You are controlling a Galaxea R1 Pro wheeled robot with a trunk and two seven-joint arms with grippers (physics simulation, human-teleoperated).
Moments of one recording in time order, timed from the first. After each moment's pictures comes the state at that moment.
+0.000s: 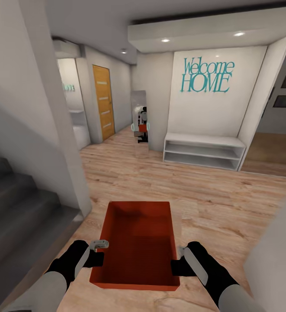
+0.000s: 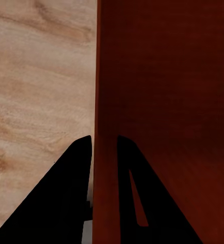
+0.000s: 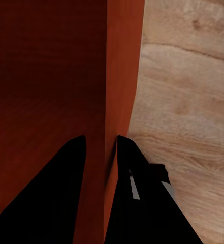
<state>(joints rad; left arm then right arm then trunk) -0.66 -0.01 0.06 -0.47 -0.04 0.70 -0.10 -0.56 -0.01 0.35 -0.76 -0.59 0.95 -0.27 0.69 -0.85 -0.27</state>
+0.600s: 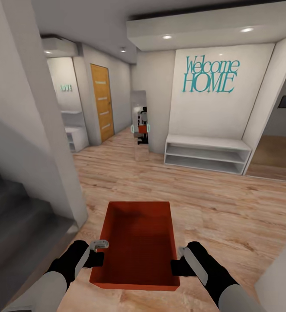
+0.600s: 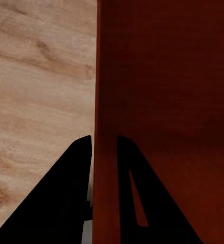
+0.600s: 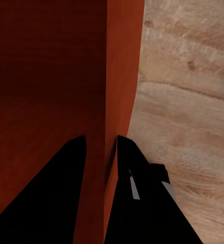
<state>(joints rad) -0.66 -0.01 0.06 -0.47 -0.04 0.70 -0.10 -0.56 -0.01 0.35 -0.76 -0.59 0.95 -0.27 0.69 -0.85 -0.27</state>
